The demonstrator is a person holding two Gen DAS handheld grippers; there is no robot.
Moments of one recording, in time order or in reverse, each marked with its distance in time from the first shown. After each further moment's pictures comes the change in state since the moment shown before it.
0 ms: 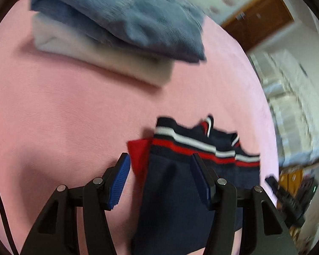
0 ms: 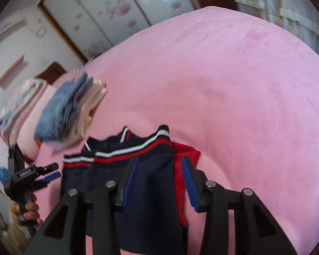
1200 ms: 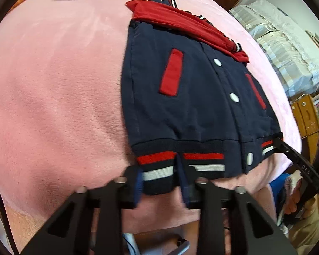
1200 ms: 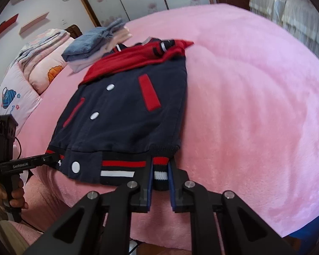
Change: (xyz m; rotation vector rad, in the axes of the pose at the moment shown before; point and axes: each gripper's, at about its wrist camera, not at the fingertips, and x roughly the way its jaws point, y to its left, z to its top) left arm -0.090 0.011 -0.295 0.206 0.107 0.061; right arm -0.142 0.013 -0.252 -0.168 0.046 -0.036
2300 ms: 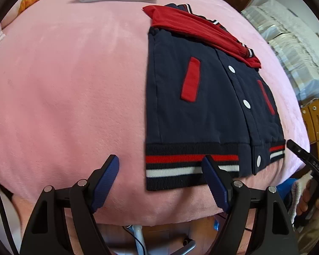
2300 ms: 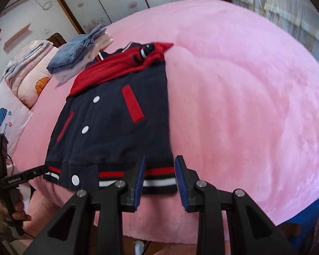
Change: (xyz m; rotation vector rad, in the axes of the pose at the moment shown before) left arm -0.014 0.011 -0.004 -0.014 -0.015 0.098; right arm -0.003 -0.026 0.009 0.155 0.060 -0.028
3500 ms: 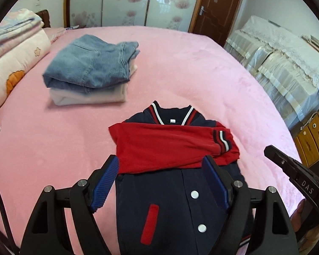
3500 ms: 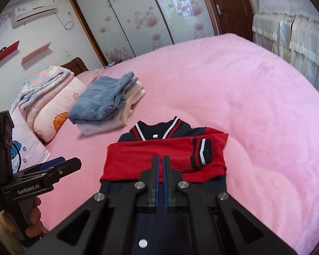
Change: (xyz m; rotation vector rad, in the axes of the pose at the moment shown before) left arm -0.074 -0.104 0.191 0.135 -0.297 0.059; right arm -0.018 0.111 0.159 -0.104 -0.260 0.084
